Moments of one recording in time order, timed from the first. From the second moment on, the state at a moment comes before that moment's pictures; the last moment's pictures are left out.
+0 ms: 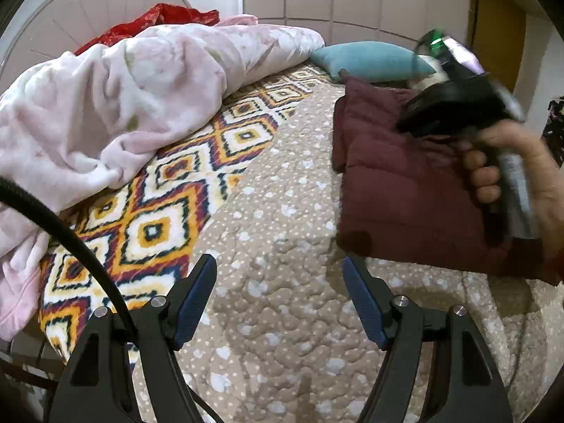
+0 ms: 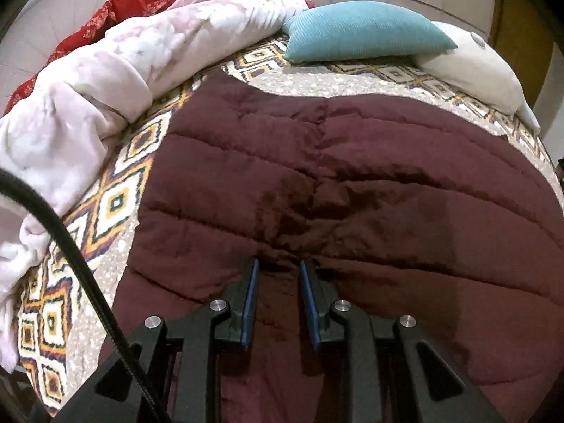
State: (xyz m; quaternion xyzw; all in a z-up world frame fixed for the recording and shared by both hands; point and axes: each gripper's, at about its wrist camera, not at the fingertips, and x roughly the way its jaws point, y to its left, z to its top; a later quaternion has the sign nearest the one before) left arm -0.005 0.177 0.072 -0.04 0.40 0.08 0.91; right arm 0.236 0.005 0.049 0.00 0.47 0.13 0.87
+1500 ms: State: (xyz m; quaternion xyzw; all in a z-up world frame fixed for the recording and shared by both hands) left arm 0.211 0.164 0.030 -0.21 0.50 -0.19 0.82; right arm 0.119 -0.413 -0.017 0.37 0.43 0.07 0.82
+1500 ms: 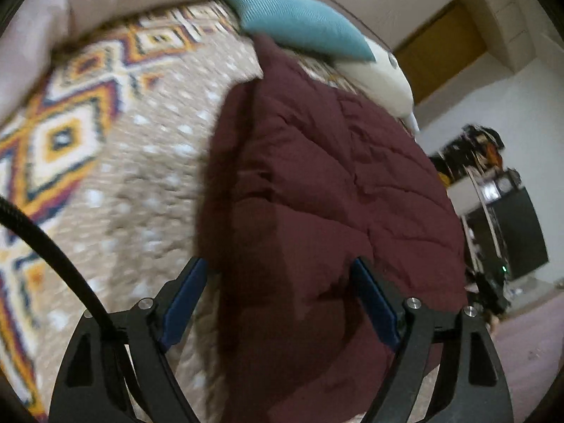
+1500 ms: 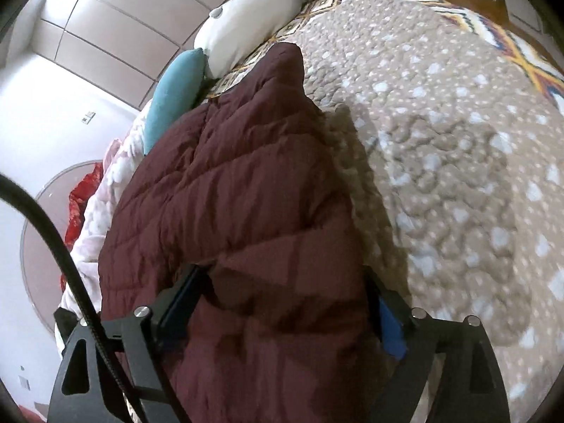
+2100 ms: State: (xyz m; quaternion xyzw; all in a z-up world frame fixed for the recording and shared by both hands) left arm 0.221 0.138 0.042 -0.22 0.48 -0.20 0.82; right arm 0.180 -0.378 -0.007 0.36 0.44 0.08 0.82
